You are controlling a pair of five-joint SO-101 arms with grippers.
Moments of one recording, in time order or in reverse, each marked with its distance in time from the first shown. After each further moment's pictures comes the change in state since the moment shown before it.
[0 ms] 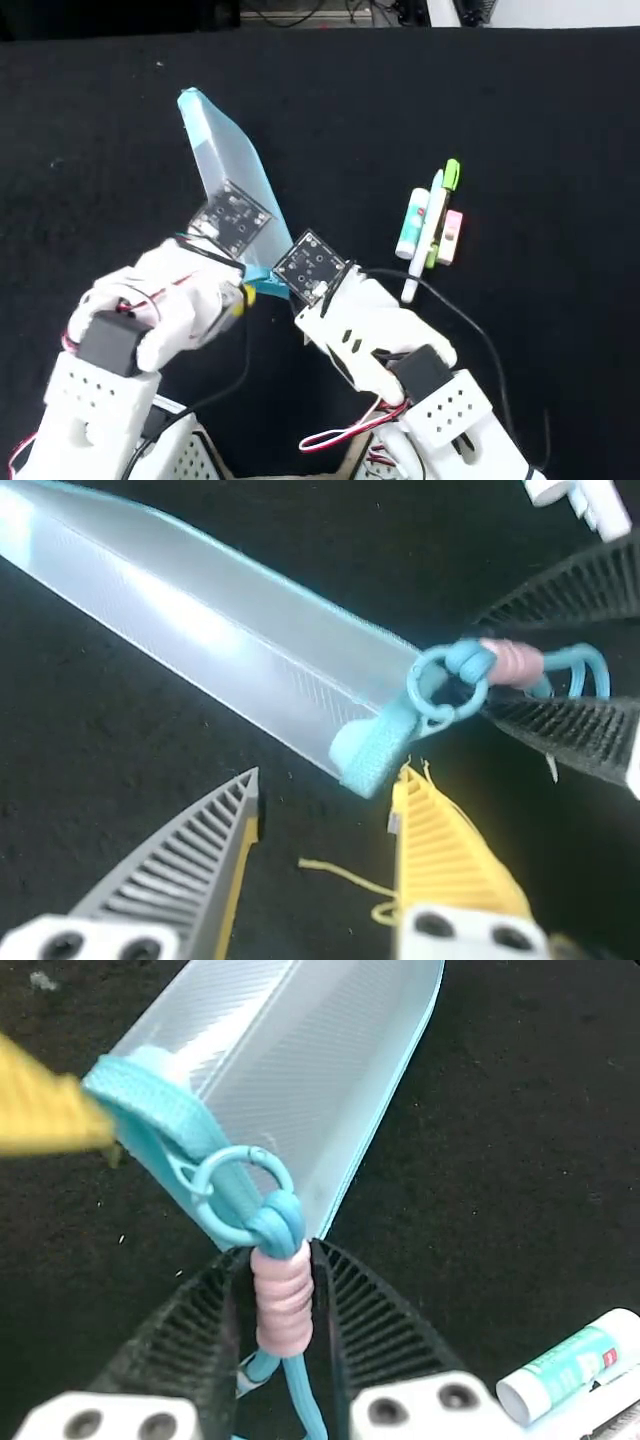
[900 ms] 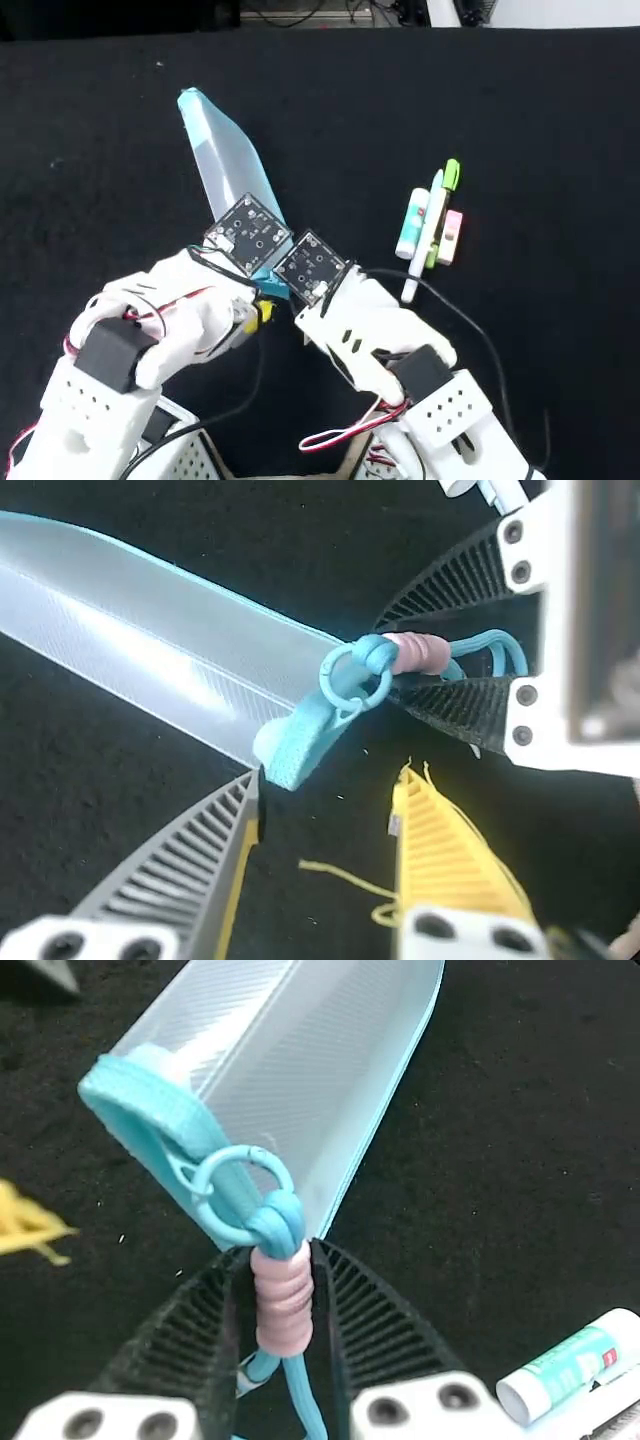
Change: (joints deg) left arm 7.4 -0.2 -5.1 5.6 2.7; right arm 0.0 0.0 0.0 0.0 0.0
